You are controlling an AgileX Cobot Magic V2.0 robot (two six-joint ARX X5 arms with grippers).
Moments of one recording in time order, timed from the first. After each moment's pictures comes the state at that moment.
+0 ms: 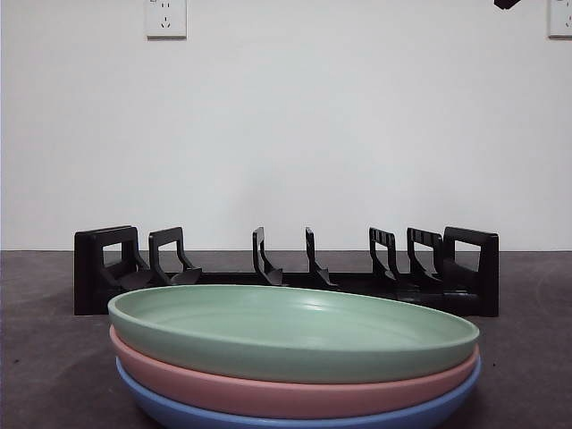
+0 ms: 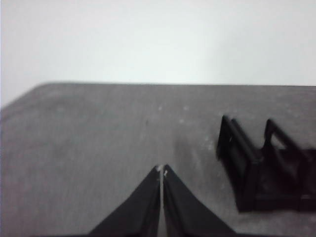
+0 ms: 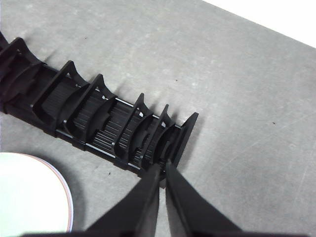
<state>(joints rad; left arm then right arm) -0.05 0.01 0.03 -0.07 -0.06 -0.04 0.50 1.05 1.24 -0.84 0.16 0.00</state>
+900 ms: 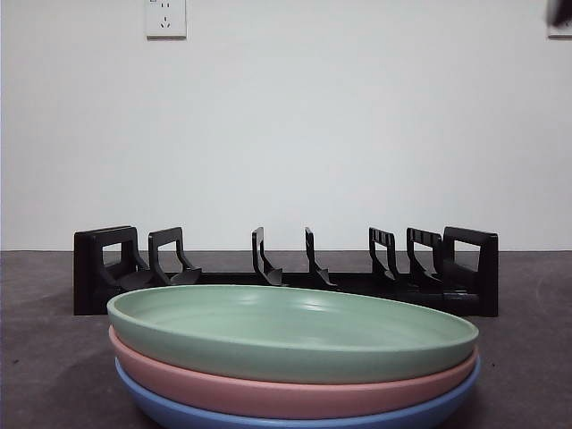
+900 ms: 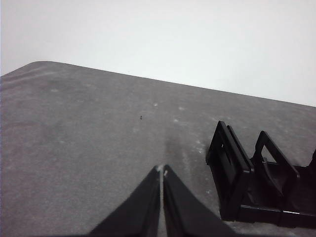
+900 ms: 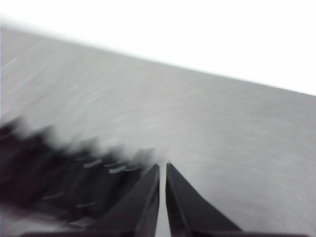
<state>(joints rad) -0.05 0.00 0.03 -0.08 -0.05 -0.17 0.28 0.76 0.76 -0.30 0.12 -0.02</state>
